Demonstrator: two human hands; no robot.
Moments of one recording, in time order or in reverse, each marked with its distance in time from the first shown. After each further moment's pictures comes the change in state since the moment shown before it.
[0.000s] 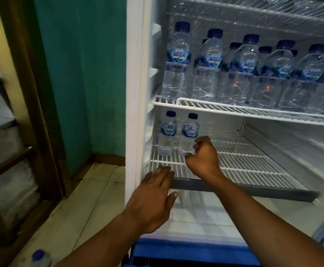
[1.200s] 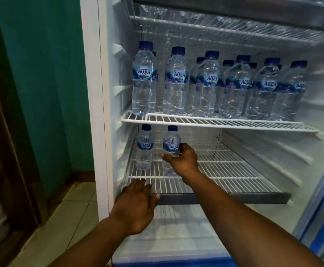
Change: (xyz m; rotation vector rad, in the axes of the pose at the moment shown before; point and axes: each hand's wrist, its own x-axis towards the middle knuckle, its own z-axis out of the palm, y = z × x) left_hand 0.046 0.009 -0.005 0.049 -0.265 -0.235; right_hand 0.036 0.007 -0.011 0.231 -0.024 0.160
